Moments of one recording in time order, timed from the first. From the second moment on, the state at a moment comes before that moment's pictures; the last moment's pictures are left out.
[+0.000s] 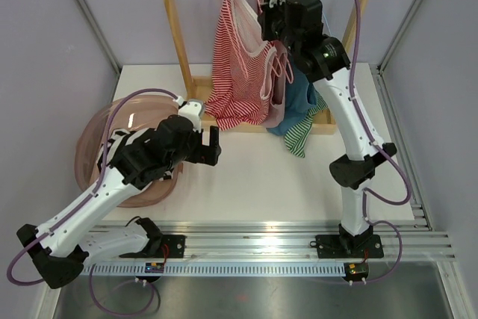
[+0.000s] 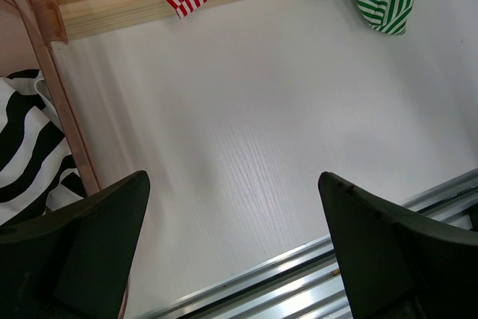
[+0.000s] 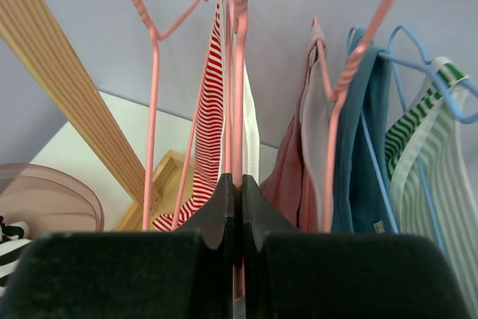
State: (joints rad) left arm -0.78 1.00 1.11 -0.78 -0.23 -0.39; right arm 0.58 2.04 2.63 -0.70 0.19 0.04
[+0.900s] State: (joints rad) left arm -0.96 1.10 1.63 -0.63 -0.28 -0.27; right arm 0.58 1.07 1.89 -0.98 -0.05 0.20
